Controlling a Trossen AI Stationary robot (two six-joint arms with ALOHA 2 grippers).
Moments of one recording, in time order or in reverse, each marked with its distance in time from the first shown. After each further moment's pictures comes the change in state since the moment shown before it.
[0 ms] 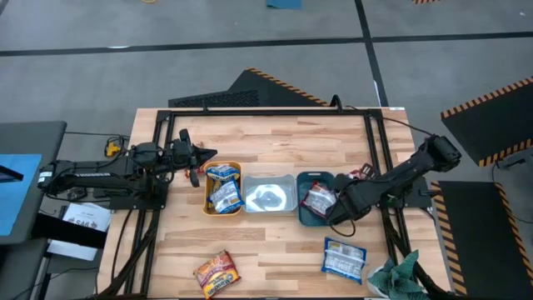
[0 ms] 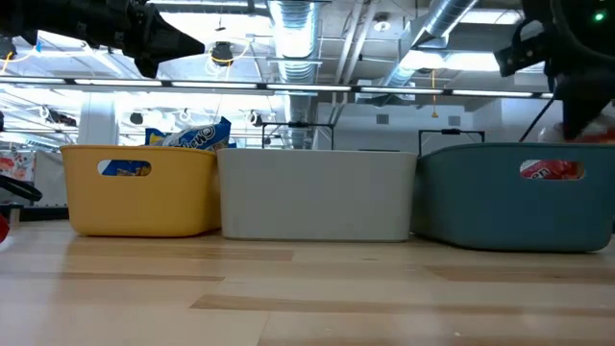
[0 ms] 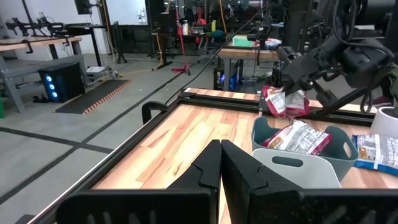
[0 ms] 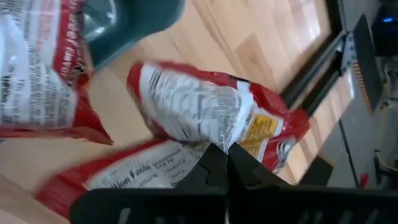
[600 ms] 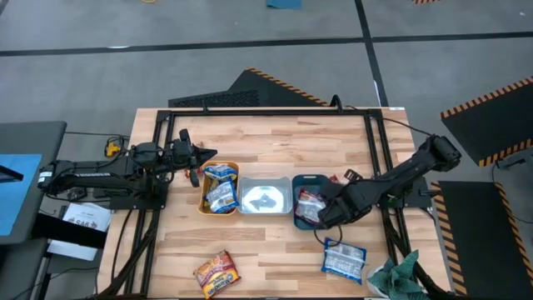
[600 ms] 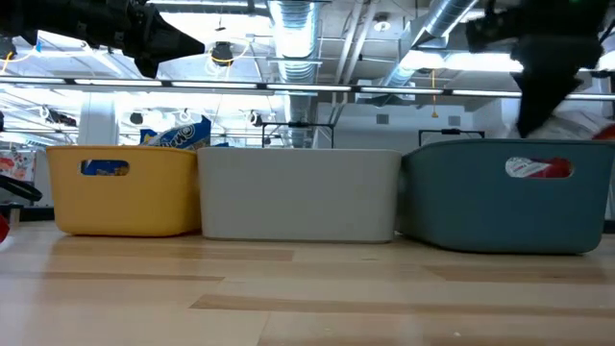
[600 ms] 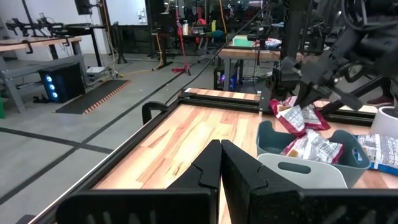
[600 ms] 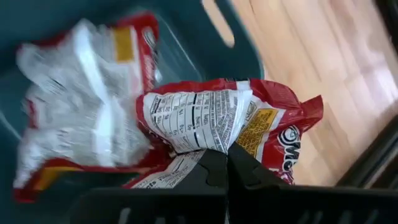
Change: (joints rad) left arm 0.000 0.000 0.000 0.000 0.000 0.002; right arm 0.000 0.000 0.057 0.318 0.088 -0.123
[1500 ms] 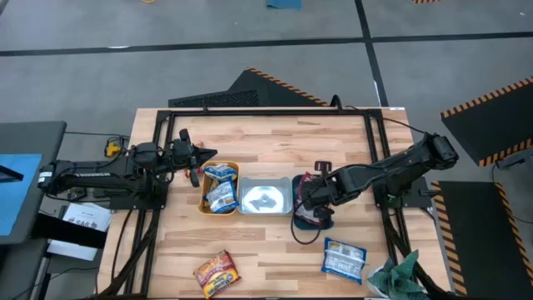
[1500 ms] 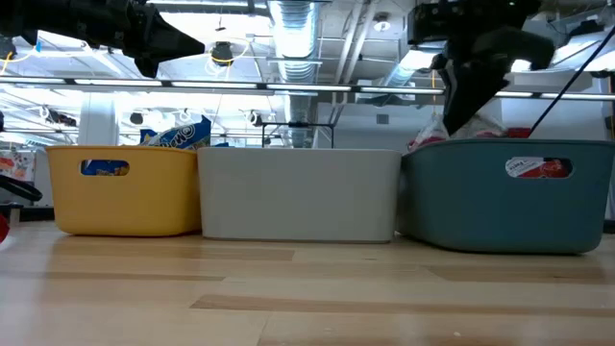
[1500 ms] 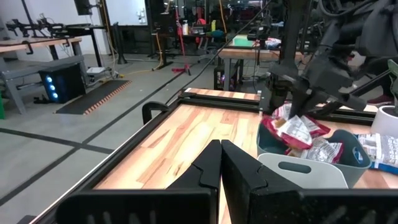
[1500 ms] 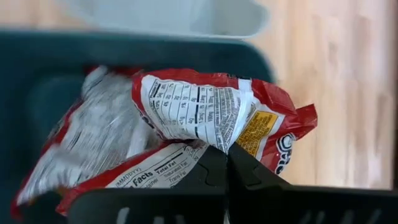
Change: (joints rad) left arm 0.000 0.000 0.000 0.000 0.000 0.004; right arm -0.178 0.014 0.042 0.303 -0.093 -0.776
